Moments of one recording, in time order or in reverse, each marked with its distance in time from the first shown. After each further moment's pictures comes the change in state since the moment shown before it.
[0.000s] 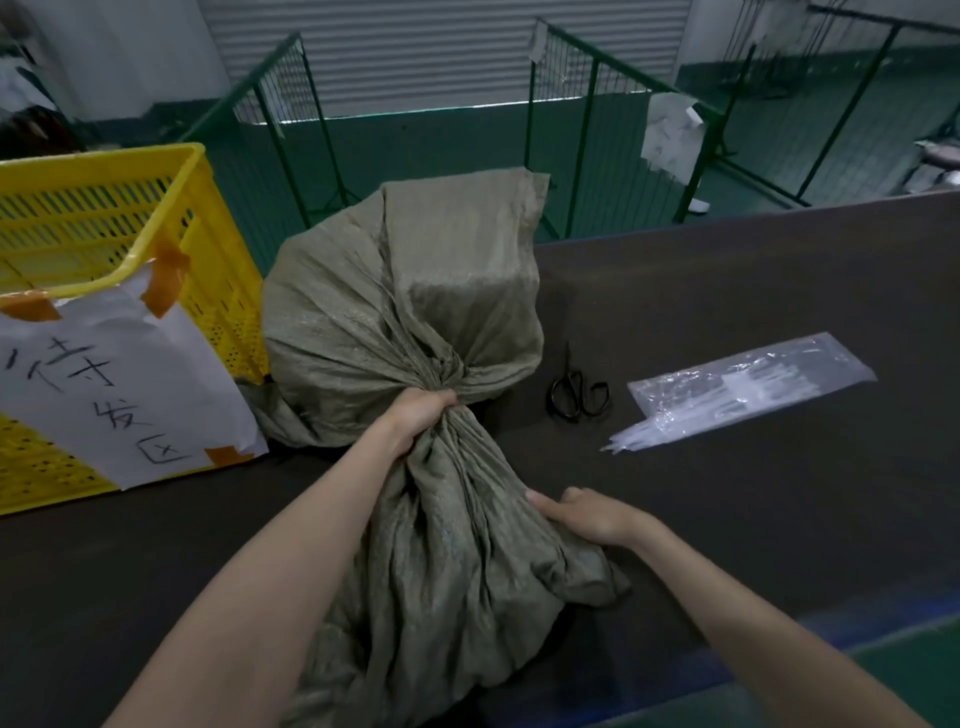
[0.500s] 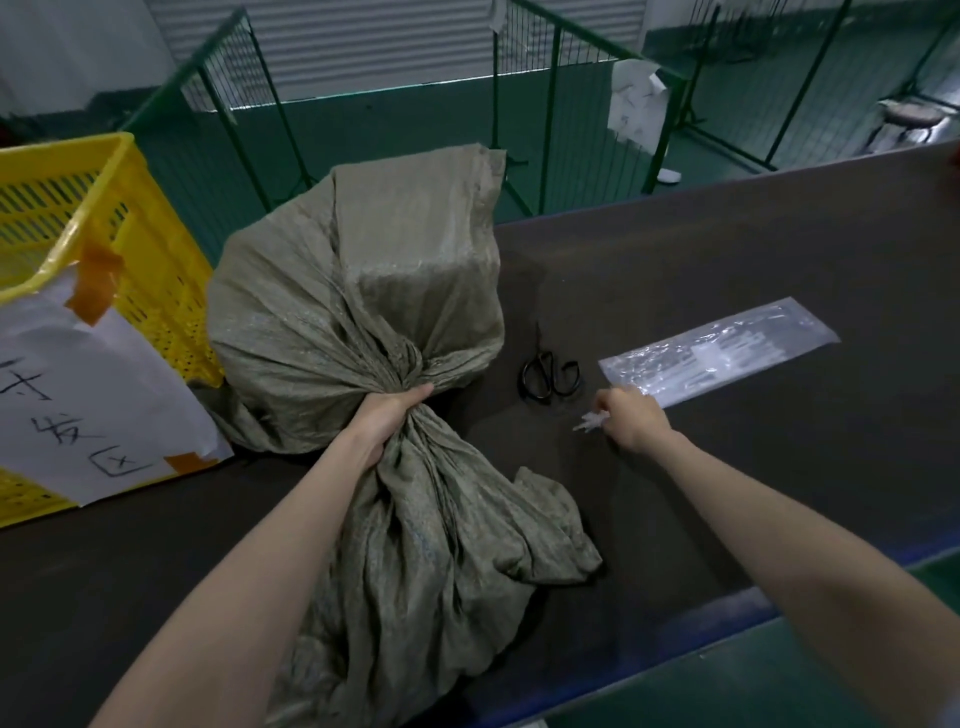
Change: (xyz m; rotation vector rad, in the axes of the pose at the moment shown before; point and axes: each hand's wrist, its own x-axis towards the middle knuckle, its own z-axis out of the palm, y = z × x) left_hand -0.003 -0.016 0.011 -0.203 0.041 0.020; right_hand 0.041 0.064 -0.086 -0.405 0.571 0.003
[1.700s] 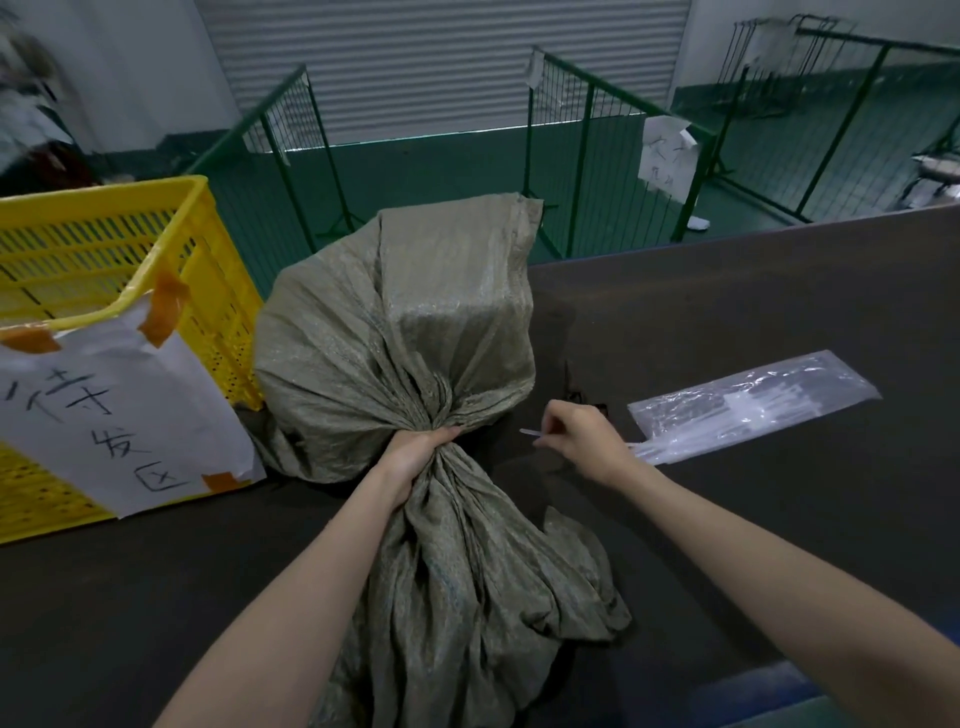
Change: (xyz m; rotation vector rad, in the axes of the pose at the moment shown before) left_hand -0.005 -0.003 -0.006 -0.071 -0.033 -0.038; right_hand 0.004 -0.086 -0.018 0.413 0.176 -0.423
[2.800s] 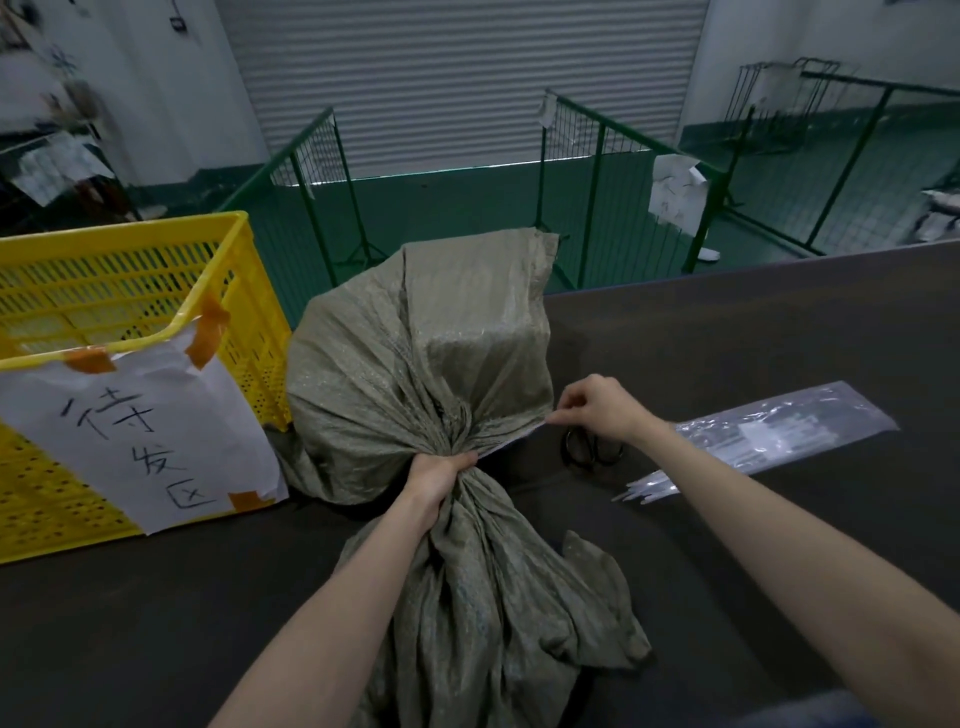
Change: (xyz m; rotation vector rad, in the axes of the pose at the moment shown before) left_hand 0.009 -0.011 0.000 -0.094 0.073 0.074; right_hand 0.041 -0.030 -0.054 0.054 -0.120 0.145
